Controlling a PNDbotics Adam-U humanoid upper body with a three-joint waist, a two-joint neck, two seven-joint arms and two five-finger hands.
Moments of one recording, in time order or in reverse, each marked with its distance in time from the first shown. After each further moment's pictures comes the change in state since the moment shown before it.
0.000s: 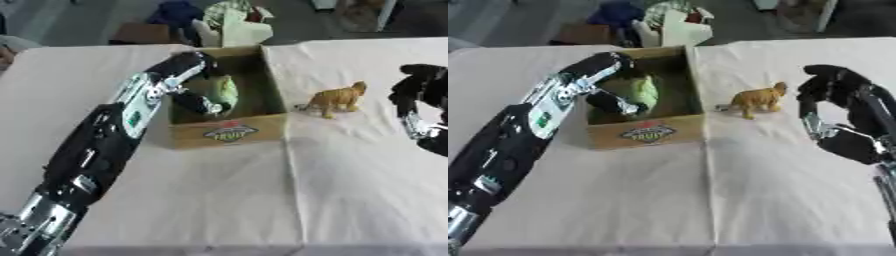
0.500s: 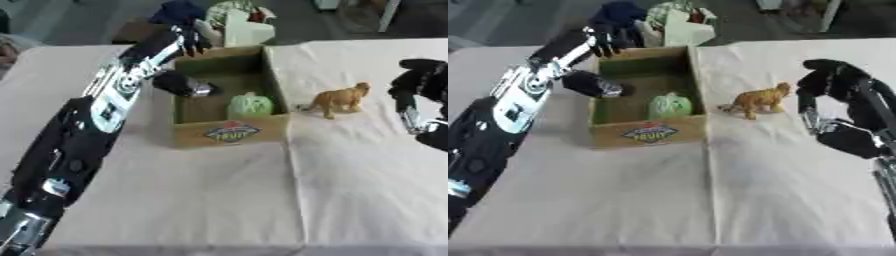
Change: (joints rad) left arm 0.095 0.106 0.044 -0.264 0.197 0.088 0.050; right arm -0.043 -0.057 -0.009 0.024 0.009 -0.022 -0.017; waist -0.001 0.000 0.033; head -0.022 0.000
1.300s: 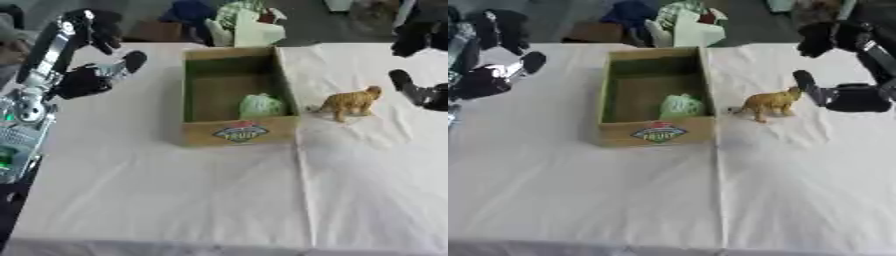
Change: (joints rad) left arm 0.374 0.078 0.168 -0.454 0.421 0.146 0.166; right arm -0.221 -0.240 0.117 0.217 0.145 -0.177 0.049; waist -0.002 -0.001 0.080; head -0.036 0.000
